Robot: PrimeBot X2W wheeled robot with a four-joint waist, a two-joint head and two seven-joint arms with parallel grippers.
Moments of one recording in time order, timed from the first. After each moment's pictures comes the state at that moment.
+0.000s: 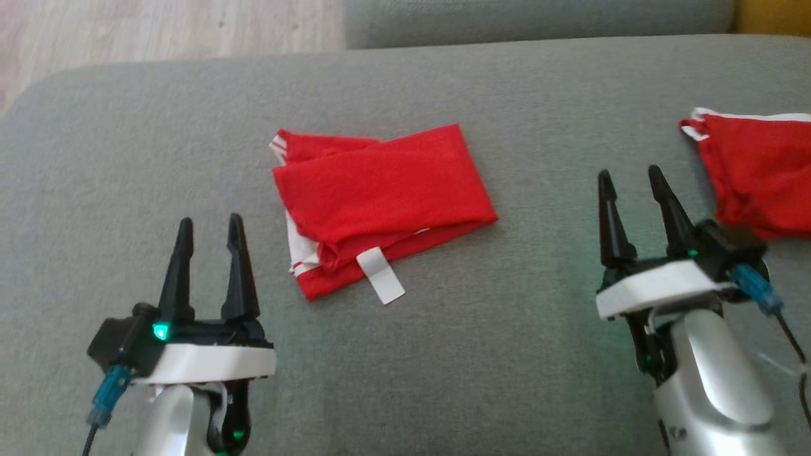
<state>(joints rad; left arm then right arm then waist) -0.14 0.04 -0.09 0.19 -0.35 -0.12 -0.26 -0.30 -0.06 0.07 0.42 0.19 0.13 -0.25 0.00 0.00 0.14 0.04</state>
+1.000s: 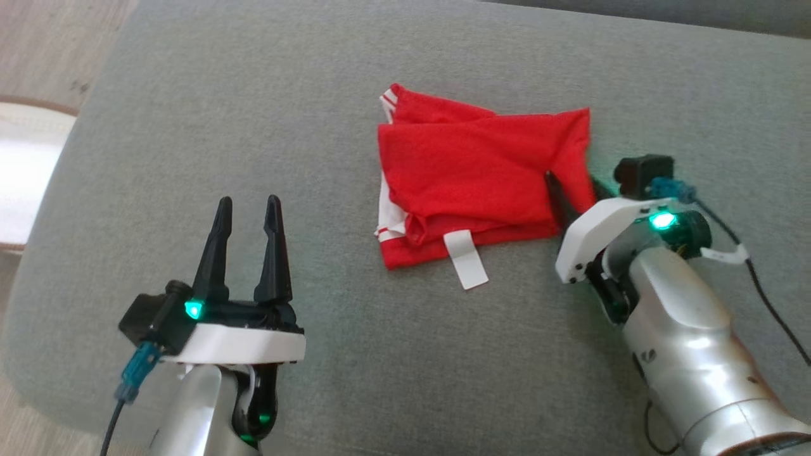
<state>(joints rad) -0.21 0.04 -0.20 0.21 -0.41 -0.10 -0.26 -0.67 -0.07 0.27 0.97 0.28 0.13 -0.03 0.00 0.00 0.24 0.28</state>
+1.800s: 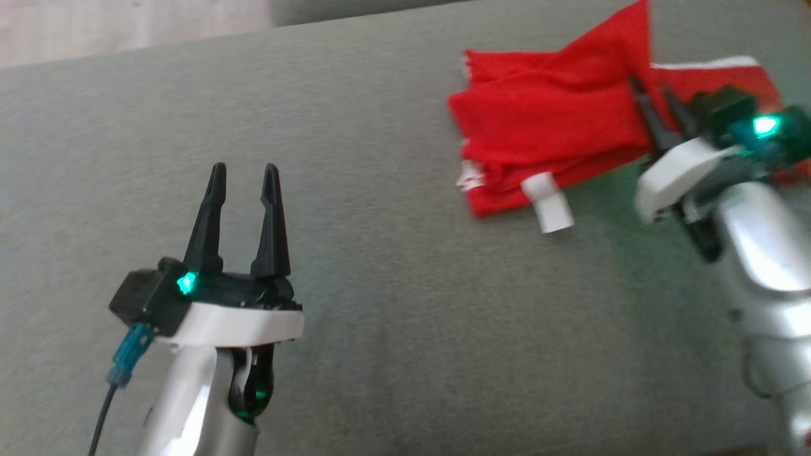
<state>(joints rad) -0.25 0.04 -0.19 0.16 -0.36 -0.11 -0.26 -0.73 -0.29 0.34 0.74 0.10 0.13 -0.14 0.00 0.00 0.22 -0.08</state>
